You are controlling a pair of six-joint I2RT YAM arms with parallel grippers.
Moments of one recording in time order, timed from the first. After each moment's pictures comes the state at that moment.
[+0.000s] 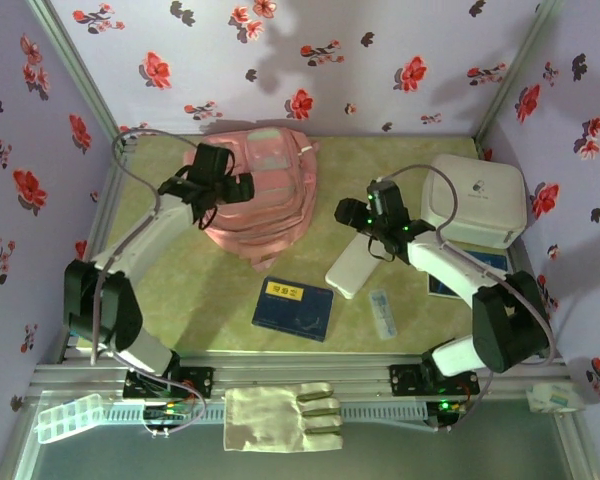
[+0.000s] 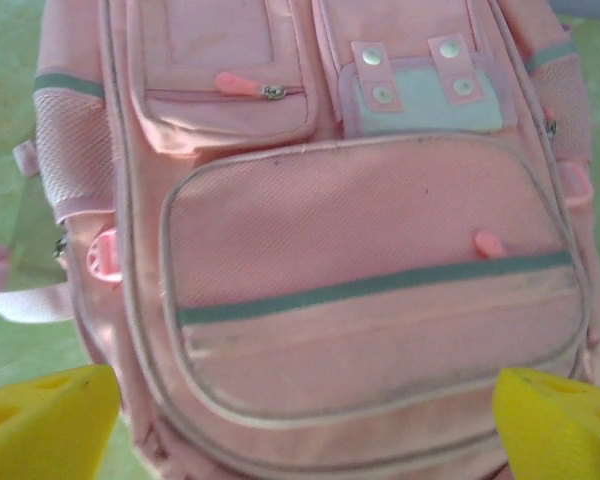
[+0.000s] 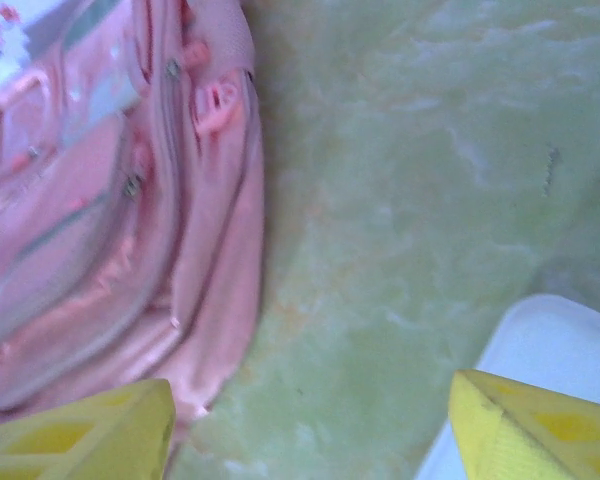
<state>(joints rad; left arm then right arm) -0.41 1.54 1.31 -0.57 -0.21 -0.41 0.47 1.42 0.91 -0.20 -0.03 0.69</state>
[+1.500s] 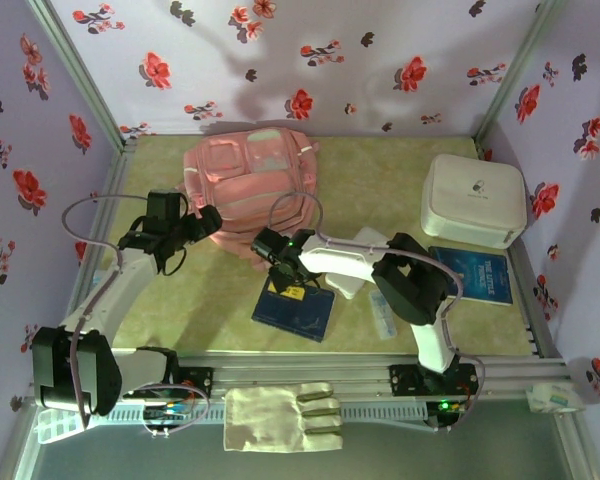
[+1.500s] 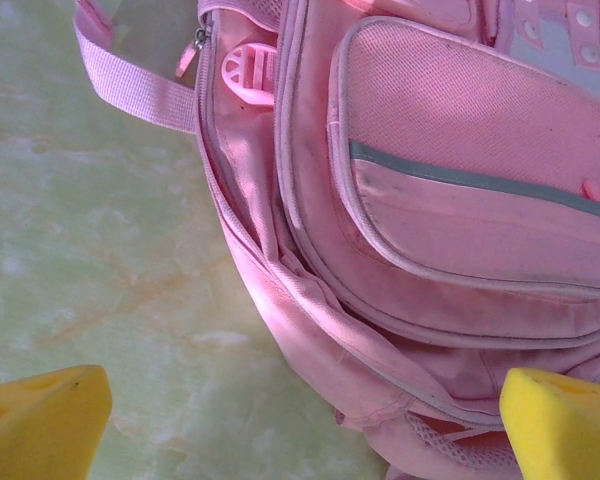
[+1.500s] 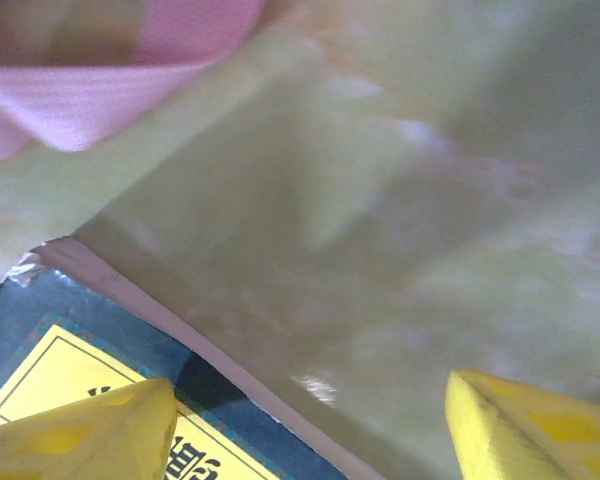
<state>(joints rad) -0.19 1.20 0.85 -0.45 0.01 -0.60 1.01 2.00 1.41 -0.79 0.23 0.56</state>
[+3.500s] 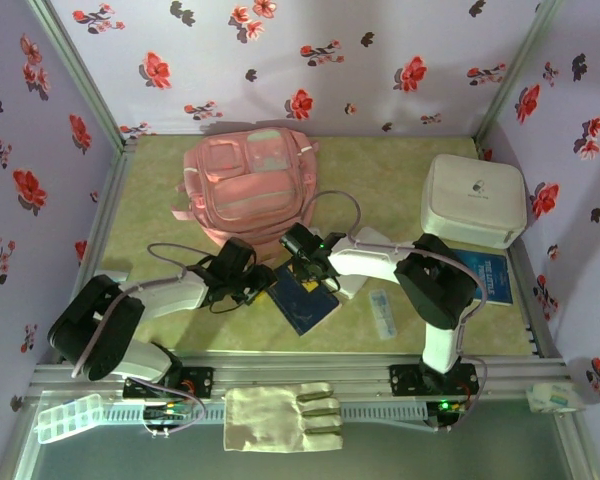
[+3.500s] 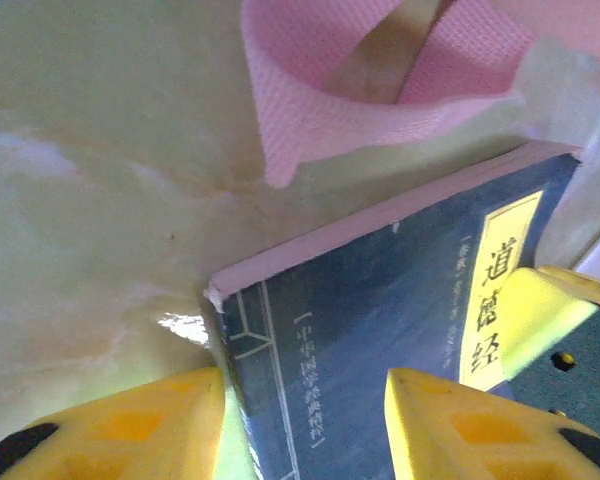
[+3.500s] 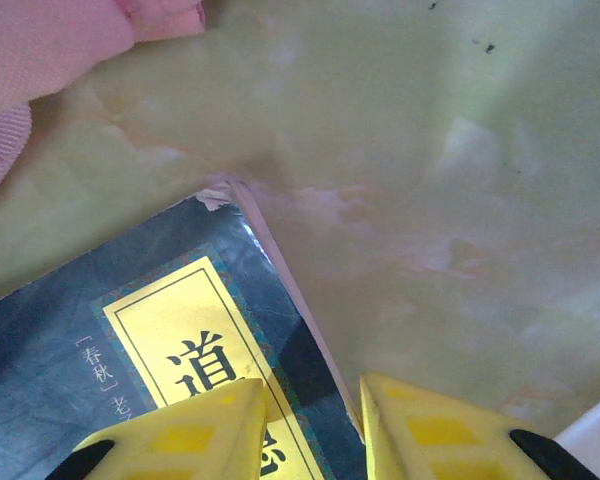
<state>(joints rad) -0.68 1.43 0.55 -0.08 0.21 -1.23 0.90 1.85 1.13 -0.49 0.16 0.67</state>
